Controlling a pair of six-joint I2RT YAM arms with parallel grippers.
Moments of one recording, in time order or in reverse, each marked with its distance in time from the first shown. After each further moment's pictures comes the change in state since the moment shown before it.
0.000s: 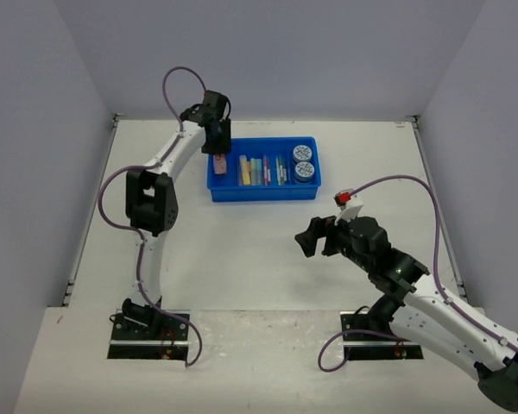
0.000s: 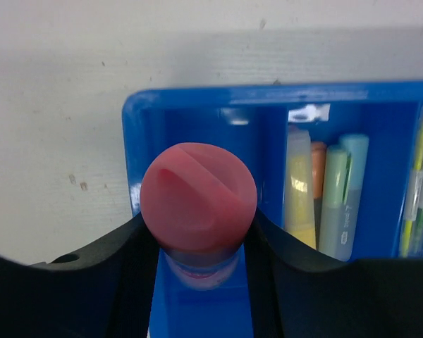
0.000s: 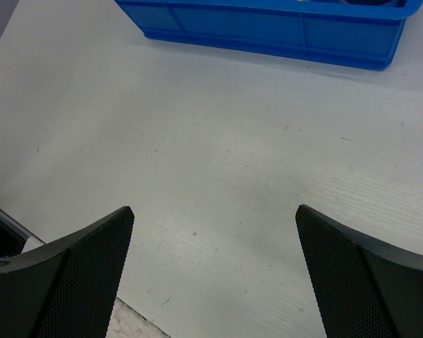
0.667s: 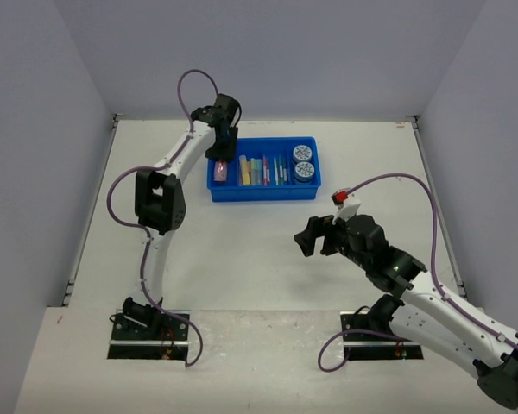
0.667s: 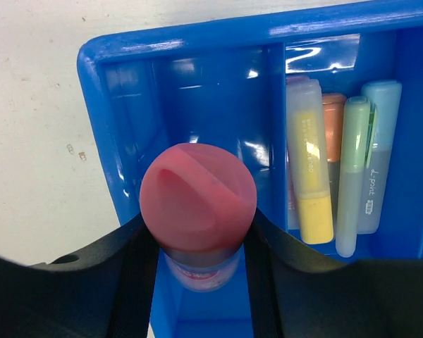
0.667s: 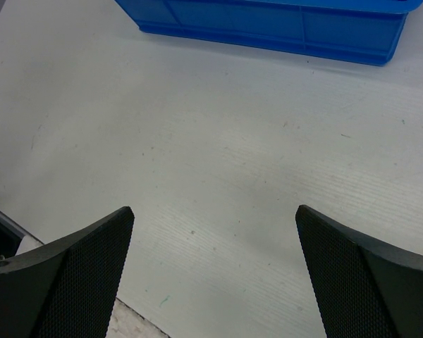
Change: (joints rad) left arm -0.055 0.072 0.104 -0.197 -0.057 0.064; right arm -0.001 0.039 0.011 -0.004 -0.002 -0.002
